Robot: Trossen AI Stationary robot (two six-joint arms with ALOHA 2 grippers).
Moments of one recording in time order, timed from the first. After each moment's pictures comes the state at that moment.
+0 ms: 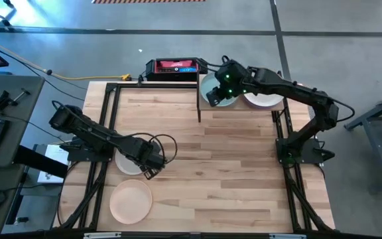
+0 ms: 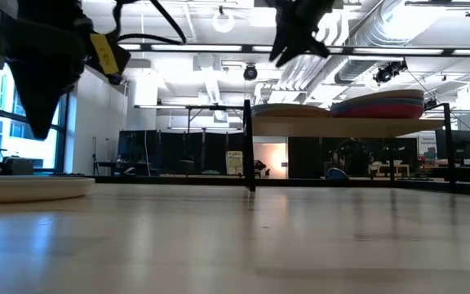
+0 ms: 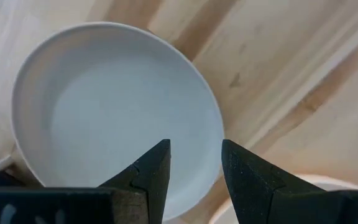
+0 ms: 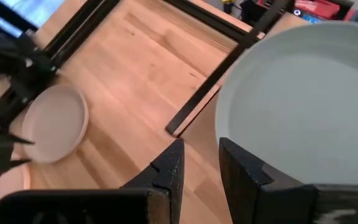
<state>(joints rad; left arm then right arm) -0.35 1.56 1.05 -1.13 -0.08 -0.97 -0.38 1.56 1.62 -0.89 0.02 0.50</state>
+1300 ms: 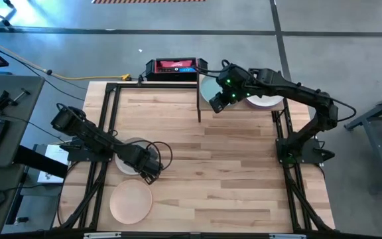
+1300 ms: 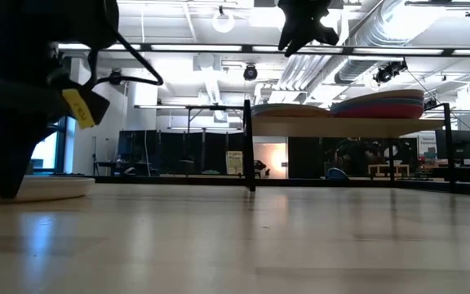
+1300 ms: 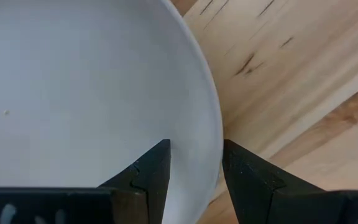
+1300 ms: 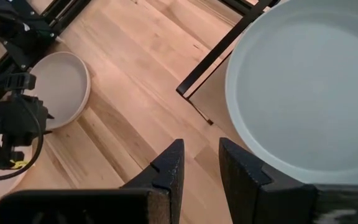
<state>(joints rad) -0.40 1.59 0.82 -0.79 -0.01 -1.15 -0.31 1.56 1.70 -1.07 0.03 0.52</state>
